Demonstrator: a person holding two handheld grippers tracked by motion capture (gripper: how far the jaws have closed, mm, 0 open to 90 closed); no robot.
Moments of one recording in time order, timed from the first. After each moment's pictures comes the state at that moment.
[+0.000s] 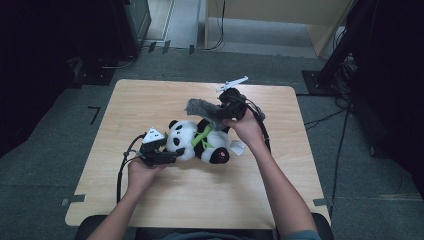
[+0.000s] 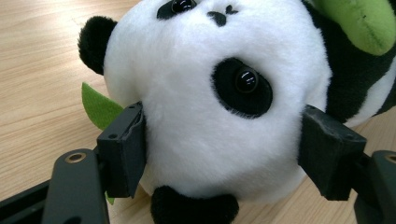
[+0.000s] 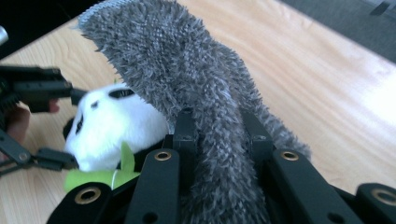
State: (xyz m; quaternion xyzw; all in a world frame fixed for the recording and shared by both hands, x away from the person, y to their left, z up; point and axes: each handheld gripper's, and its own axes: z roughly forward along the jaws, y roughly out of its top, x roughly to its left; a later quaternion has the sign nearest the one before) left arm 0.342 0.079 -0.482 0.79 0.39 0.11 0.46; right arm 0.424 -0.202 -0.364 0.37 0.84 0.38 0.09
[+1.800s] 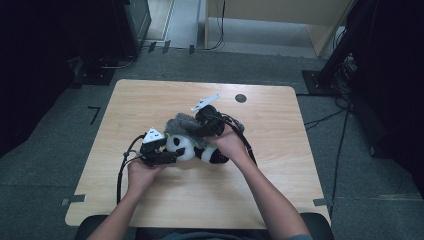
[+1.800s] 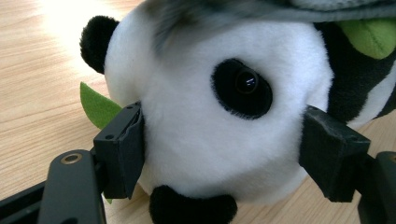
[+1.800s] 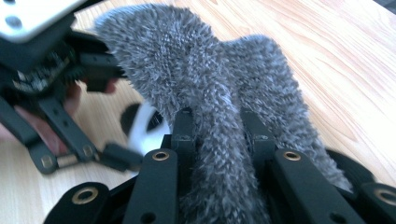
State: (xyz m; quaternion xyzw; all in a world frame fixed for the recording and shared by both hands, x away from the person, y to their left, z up) left arm 0.340 0.078 -0.482 0.79 0.40 0.11 0.46; right arm 0.391 -0.145 -0.392 0.29 0.88 0.37 0.06
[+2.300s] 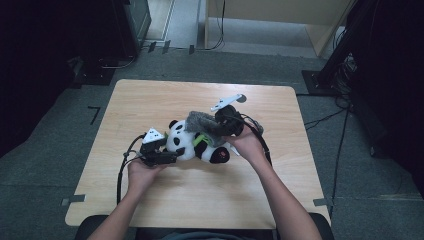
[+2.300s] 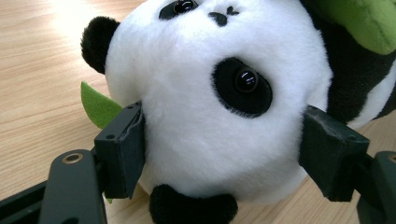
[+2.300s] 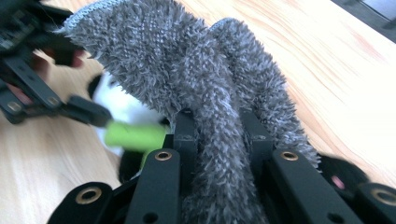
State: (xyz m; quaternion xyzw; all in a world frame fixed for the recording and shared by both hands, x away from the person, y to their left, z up) left arm 0.341 0.079 -0.482 0.78 0.40 0.11 0.46; right arm 0.384 -0.193 -0.386 0.32 0.87 0.36 0.10
